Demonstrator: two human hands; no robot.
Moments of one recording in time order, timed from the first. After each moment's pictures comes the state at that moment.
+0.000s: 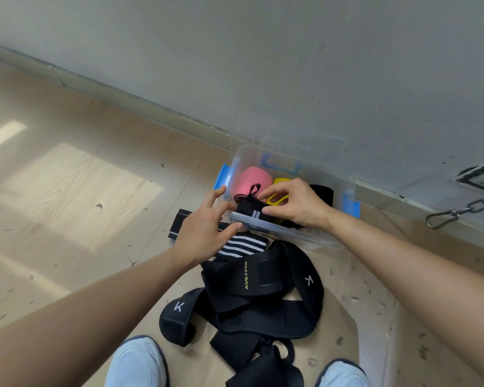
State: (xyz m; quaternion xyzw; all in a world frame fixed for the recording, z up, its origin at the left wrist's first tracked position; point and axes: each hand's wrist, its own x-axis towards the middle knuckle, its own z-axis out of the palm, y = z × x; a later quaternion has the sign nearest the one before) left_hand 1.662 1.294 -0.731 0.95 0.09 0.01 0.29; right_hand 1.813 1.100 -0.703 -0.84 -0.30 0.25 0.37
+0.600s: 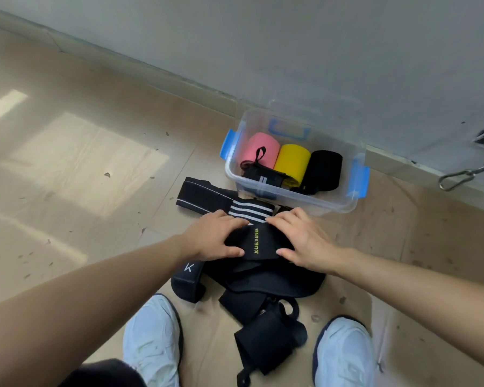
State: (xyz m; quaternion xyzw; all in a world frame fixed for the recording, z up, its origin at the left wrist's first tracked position) left_hand 1.617 1.292 -0.771 0.95 -0.09 -0.26 0.18; right_hand 1.700 1.042 -0.755 -0.86 -0.44 0.23 0.10
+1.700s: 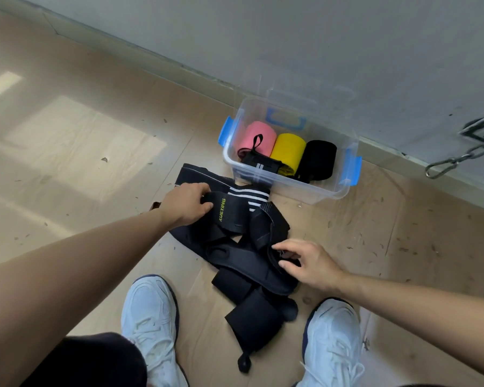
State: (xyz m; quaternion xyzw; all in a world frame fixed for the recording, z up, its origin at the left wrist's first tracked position) left_hand 1.618 1.321 -0.751 0.94 0.16 -0.20 0.20; right_hand 1.638 0.989 -0.782 -0.84 -0.31 0.31 0.33
